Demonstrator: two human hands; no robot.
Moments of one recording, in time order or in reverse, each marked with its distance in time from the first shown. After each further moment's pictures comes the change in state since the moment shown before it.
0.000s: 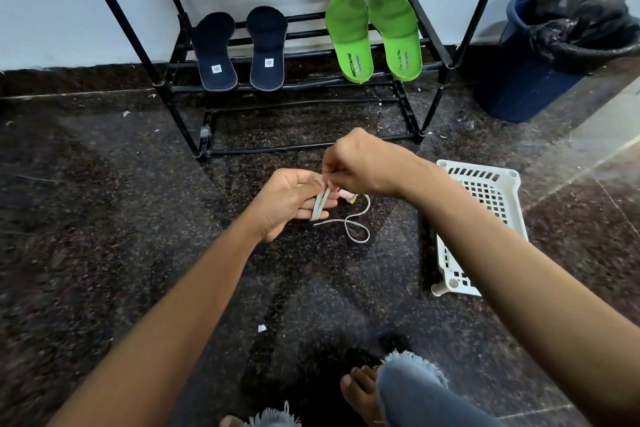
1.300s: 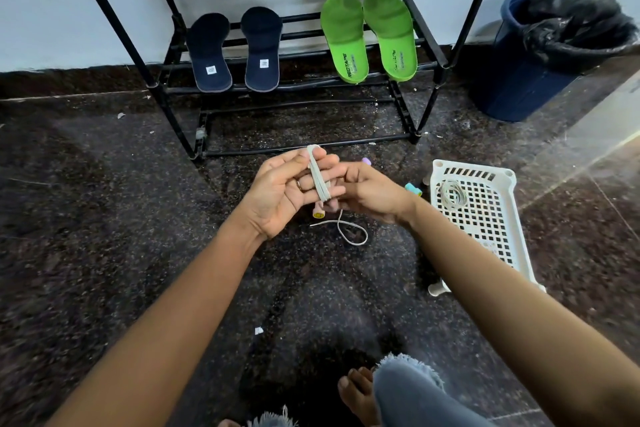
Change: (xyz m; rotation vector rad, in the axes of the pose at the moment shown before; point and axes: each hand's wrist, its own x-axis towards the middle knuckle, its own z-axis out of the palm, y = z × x) left_hand -0.004 0.021 0.013 -0.590 -0.045 0.108; right_hand -0.014 0.029 0.068 1.401 -0.060 0.131
